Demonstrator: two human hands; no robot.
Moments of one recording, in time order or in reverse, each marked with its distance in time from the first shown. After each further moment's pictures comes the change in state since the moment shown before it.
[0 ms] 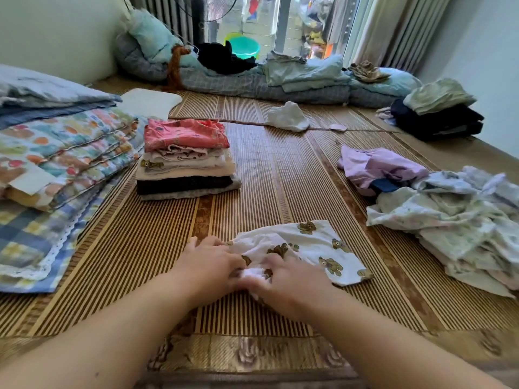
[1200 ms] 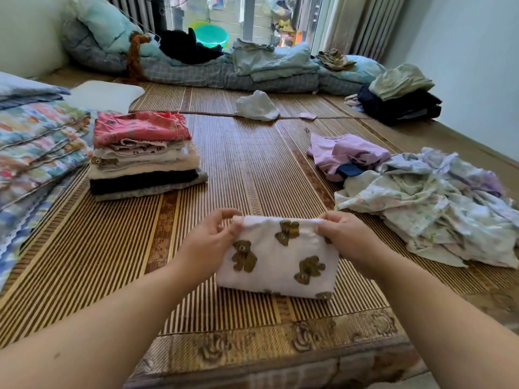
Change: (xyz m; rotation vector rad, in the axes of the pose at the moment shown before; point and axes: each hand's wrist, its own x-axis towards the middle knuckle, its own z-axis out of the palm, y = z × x) left_hand 0.016 0.055 -0.017 -1.280 0.224 -0.050; right_hand -0.019 0.123 -0.052 0.960 0.214 0.124
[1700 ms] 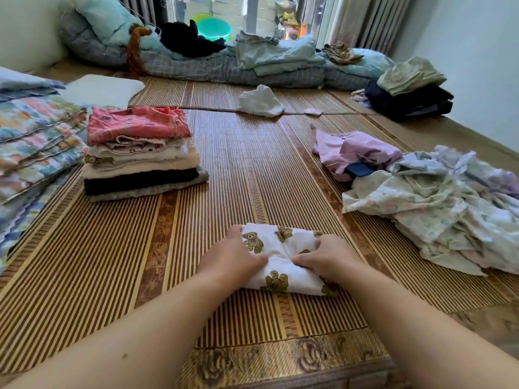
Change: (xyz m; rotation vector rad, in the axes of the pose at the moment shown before) left_hand 0.040 -0.022 0.039 0.703 0.092 -0.268; right_hand 0.035 0.025 0.040 -0.524 0.084 0.272
